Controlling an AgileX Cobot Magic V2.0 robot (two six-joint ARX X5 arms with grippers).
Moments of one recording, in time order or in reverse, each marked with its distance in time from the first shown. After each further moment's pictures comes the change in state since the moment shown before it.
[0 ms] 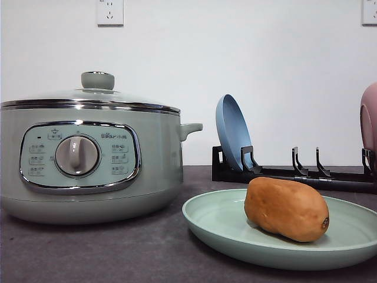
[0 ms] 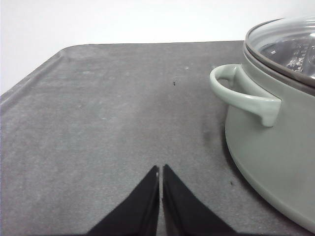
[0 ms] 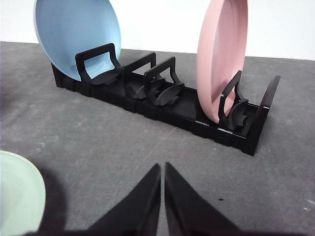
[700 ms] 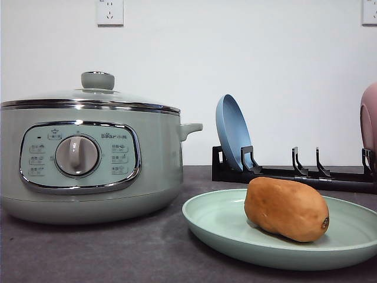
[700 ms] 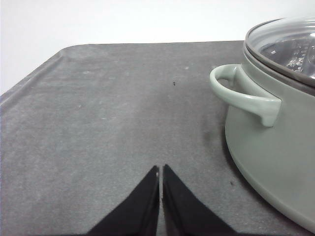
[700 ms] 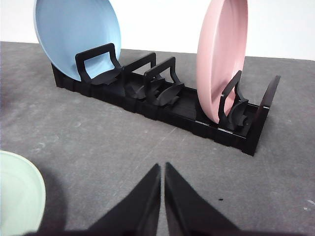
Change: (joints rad) left_arx 0.000 0.000 0.000 0.000 0.000 0.000; right_arx 0.000 0.000 0.000 0.000 0.000 0.000
